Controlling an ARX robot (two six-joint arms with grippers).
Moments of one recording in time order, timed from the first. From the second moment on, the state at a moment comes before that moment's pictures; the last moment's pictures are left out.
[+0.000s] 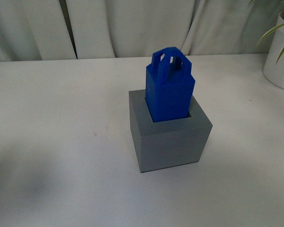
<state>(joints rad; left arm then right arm) 0.00 0.00 0.02 0.00 0.00 0.00 0.09 1.10 0.78 -0.13 -0.72 -0.68</state>
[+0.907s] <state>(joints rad) 0.00 0.00 0.02 0.00 0.00 0.00 0.00 0.59 0.11 0.48 0.00 -0.02</state>
